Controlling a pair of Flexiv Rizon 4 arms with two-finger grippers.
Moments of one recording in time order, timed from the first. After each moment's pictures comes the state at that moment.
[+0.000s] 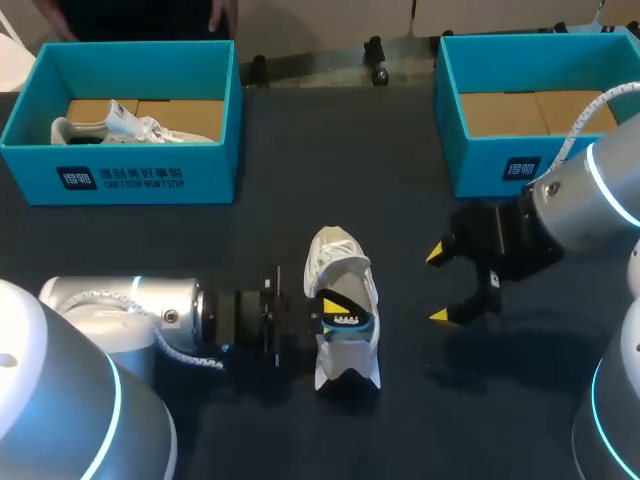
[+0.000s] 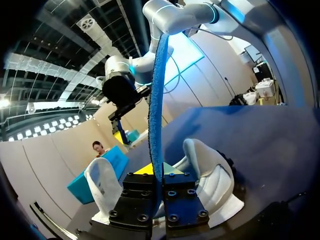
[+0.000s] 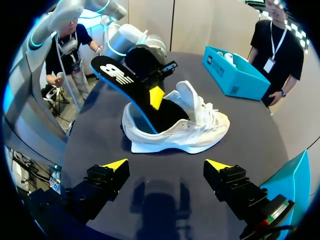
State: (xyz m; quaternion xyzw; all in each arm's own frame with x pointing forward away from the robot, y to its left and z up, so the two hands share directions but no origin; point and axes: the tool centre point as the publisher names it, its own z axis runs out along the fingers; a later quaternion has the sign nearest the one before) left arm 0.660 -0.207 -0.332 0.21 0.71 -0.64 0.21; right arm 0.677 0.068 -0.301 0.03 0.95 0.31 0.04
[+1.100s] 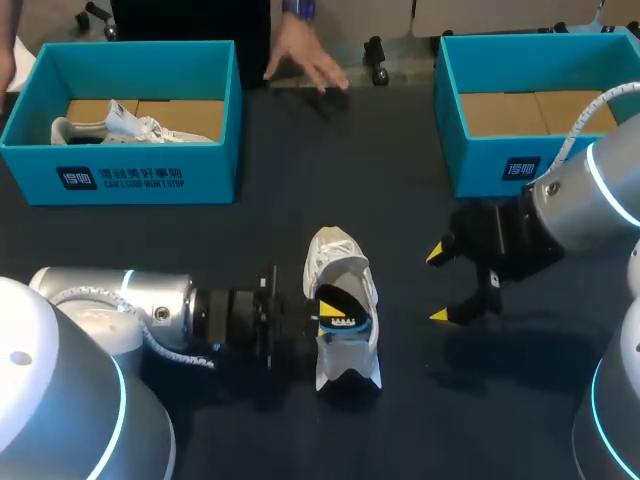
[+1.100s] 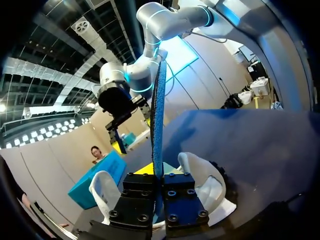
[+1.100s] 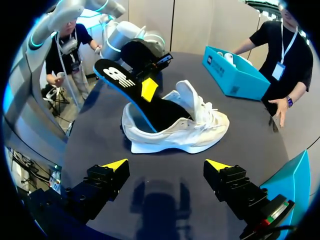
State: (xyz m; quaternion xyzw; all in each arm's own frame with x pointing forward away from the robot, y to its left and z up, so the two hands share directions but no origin) left arm 0.648 -0.199 -0.320 0.24 0.71 -0.63 0.20; right arm 0.677 0.068 -0.301 0.03 0.95 0.31 0.04
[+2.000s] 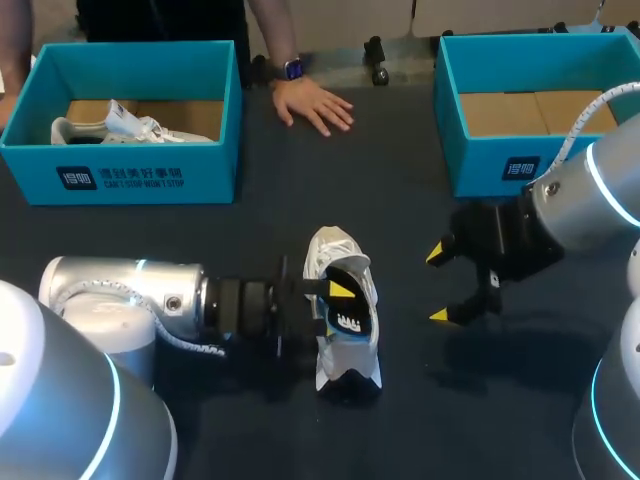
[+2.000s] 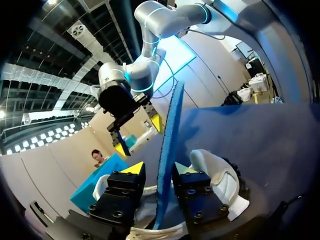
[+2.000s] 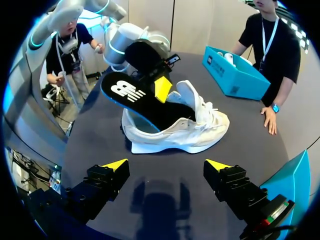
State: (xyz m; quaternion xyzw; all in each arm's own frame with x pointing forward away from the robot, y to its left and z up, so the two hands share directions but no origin) left arm 0.657 -0.211 -0.314 0.25 0.70 -0.63 0.22; right arm 0.677 0.068 -0.302 0.03 0.95 0.31 0.04
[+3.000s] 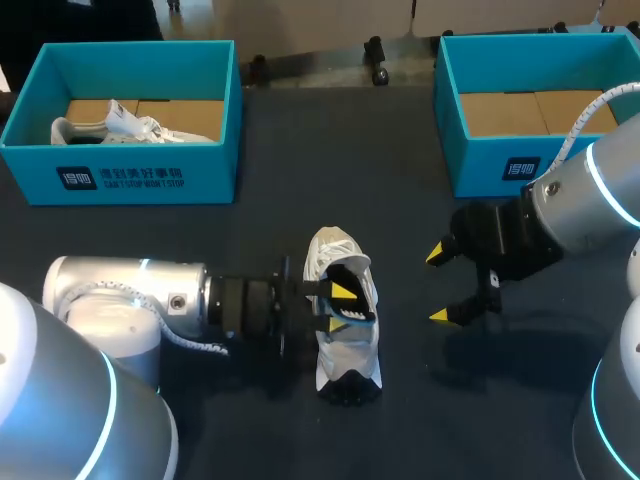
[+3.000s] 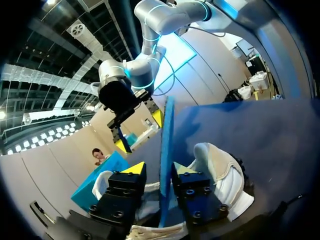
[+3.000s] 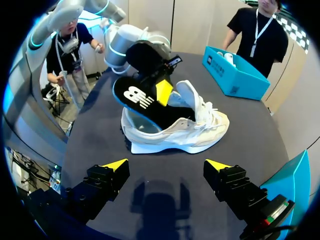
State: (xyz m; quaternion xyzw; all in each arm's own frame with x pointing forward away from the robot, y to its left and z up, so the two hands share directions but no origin) left arm 0.665 -0.214 -0.318 0.25 0.71 -0.63 0.22; right arm 0.677 0.069 -0.302 0.03 0.95 0.31 0.04
